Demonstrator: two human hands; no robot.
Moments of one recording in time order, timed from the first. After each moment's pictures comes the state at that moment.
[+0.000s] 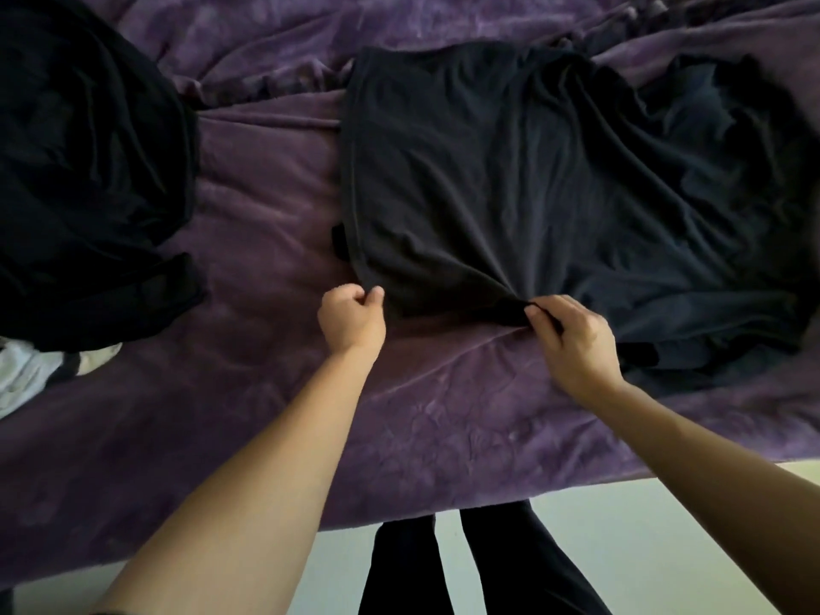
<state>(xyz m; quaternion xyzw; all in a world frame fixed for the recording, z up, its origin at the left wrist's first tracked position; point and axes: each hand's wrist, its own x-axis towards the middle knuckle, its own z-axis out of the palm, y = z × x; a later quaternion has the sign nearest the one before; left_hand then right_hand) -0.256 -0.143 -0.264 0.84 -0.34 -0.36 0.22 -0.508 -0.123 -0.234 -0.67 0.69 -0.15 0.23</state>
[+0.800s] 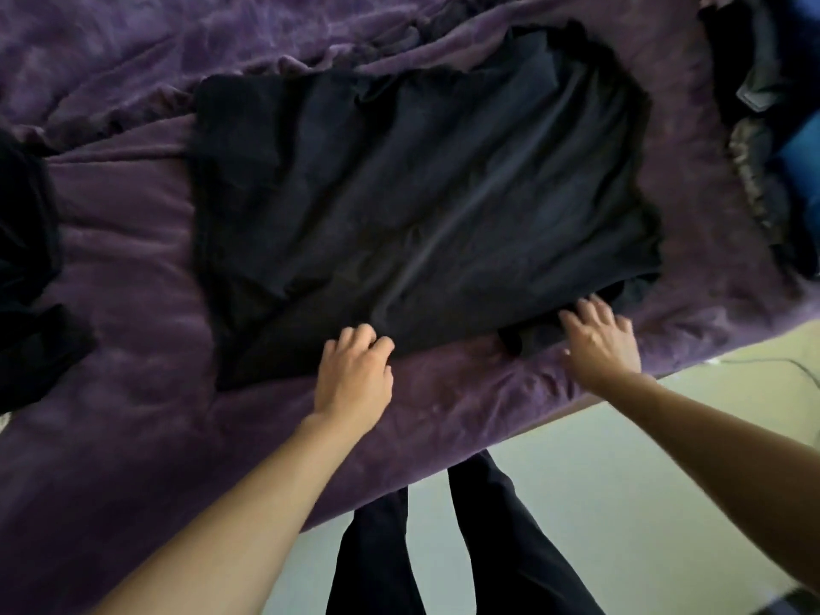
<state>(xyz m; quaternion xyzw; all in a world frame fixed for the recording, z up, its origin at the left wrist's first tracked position) -0.343 -0.076 -0.242 0.57 -0.78 -0.25 -0.02 -0.674 -0.050 -0.246 -0.62 0.73 0.25 0.14</state>
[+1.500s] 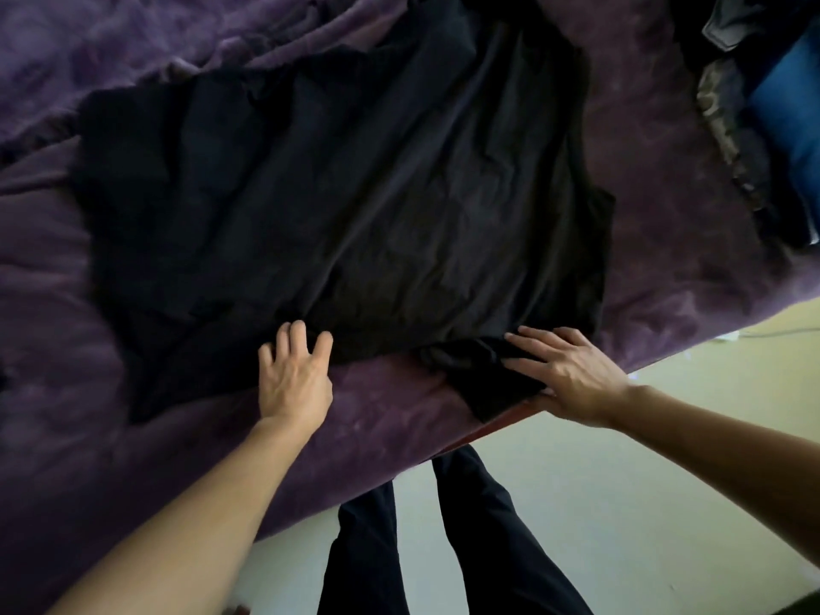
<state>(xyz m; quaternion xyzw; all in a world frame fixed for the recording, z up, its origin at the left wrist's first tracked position) -0.407 -0.079 -0.278 0.60 -0.76 -0.10 -0.22 -0.759 -0.019 -0.248 -0.81 0.51 0.16 0.25</state>
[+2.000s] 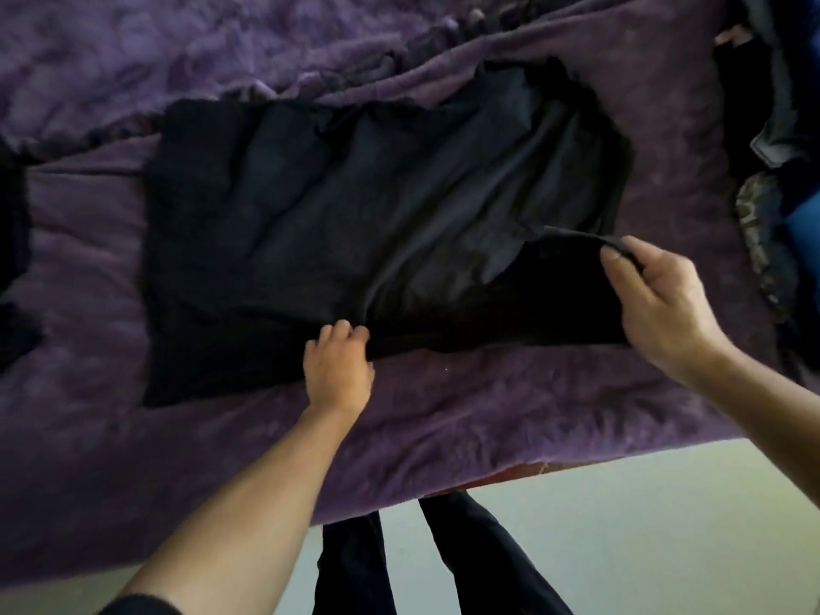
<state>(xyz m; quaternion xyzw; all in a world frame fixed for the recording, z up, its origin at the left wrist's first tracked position) -0.461 -0.116 -0.268 0.70 -0.68 -0.18 -0.09 -0.770 -0.164 -0.150 -0.60 0.65 -0.29 0.35</state>
